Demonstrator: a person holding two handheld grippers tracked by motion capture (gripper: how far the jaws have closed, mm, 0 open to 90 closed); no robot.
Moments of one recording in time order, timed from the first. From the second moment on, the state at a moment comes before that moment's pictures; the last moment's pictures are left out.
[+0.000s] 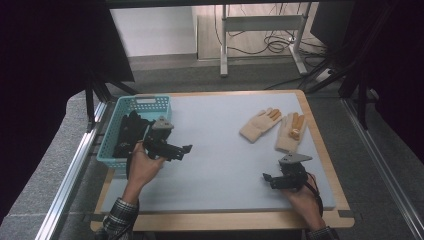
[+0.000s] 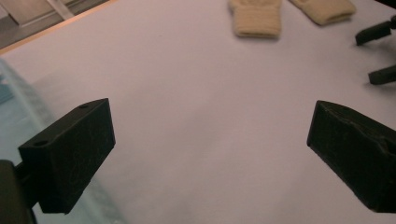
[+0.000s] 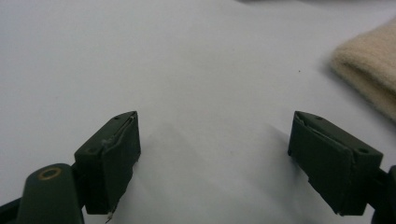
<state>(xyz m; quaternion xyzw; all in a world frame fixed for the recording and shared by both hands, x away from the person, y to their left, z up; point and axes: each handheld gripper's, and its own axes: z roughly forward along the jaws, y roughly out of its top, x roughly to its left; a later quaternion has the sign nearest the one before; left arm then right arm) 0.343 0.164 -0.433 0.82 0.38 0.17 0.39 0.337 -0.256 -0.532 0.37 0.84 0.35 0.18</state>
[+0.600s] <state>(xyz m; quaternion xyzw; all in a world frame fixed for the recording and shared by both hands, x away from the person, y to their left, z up) 0.294 0.135 -0.520 0.83 0.37 0.15 0.38 0.338 -0.256 -0.532 0.37 0.84 0.35 0.18</state>
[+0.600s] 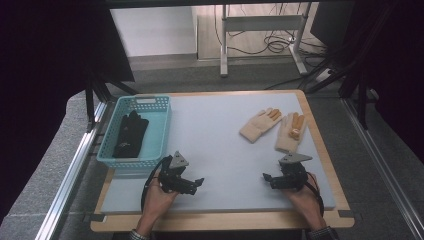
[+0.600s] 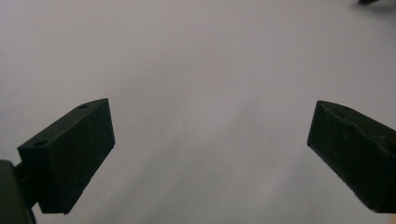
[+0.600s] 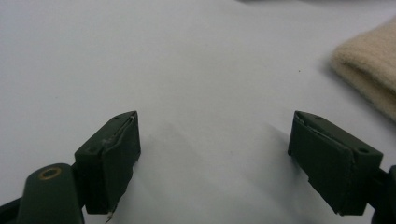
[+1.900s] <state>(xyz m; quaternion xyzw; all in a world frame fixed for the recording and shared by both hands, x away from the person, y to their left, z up) 0.294 0.139 -0.550 0.83 0.41 0.15 0.34 0.428 -0.237 -0.476 0.39 0.82 0.38 0.20</state>
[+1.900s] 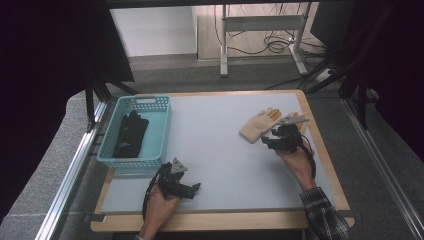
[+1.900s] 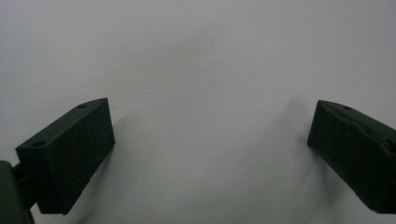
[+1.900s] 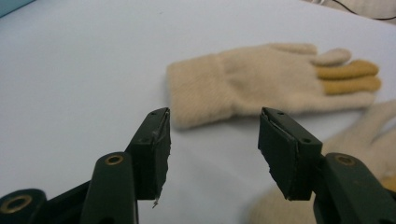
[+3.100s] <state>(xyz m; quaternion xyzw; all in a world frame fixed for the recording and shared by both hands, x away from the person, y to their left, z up) 0.294 0.140 -0.550 0.83 0.41 0.15 0.34 0.521 -0.196 -0.507 0.42 0.82 0.29 0.25</state>
